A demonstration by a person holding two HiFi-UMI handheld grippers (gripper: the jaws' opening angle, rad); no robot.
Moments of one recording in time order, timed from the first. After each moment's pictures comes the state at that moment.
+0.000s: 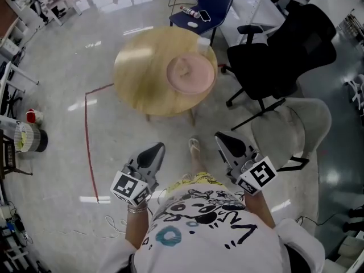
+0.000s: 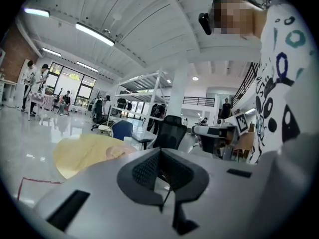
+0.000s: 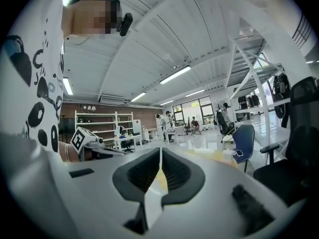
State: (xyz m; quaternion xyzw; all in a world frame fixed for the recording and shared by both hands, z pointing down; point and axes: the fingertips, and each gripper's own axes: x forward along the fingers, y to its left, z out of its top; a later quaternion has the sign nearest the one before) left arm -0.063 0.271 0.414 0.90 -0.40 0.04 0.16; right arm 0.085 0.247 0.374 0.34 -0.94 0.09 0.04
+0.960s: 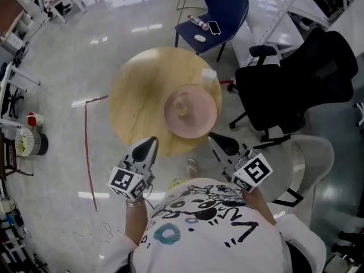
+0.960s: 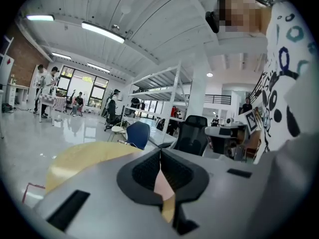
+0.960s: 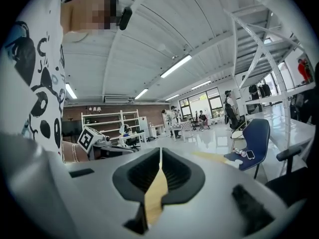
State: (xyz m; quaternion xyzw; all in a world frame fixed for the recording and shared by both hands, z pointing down) left arm -0.065 0.024 0.432 0.86 -0.47 0.05 0.17; right arm 0.088 0.007 0.397 0.27 -0.95 0.11 0.05
